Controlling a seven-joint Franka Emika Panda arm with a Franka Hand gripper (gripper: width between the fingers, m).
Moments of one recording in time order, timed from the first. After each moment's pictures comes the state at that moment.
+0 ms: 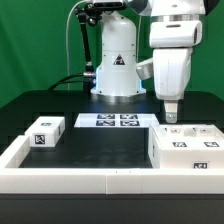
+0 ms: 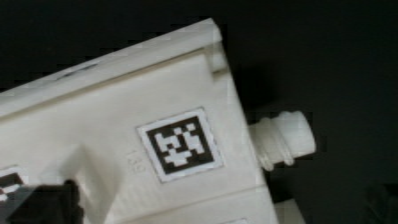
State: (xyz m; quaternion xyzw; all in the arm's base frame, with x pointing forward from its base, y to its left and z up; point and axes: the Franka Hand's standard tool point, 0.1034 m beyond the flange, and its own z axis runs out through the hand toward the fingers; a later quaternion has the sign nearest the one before) arm 0.528 0.070 0.077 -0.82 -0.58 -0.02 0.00
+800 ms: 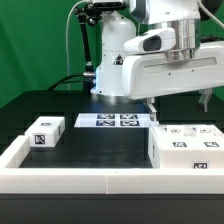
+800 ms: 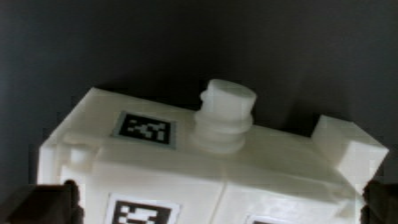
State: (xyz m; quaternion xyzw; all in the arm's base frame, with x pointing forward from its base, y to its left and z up) arm 0.510 0.084 0.069 -0.99 -0.09 -0.04 0.05
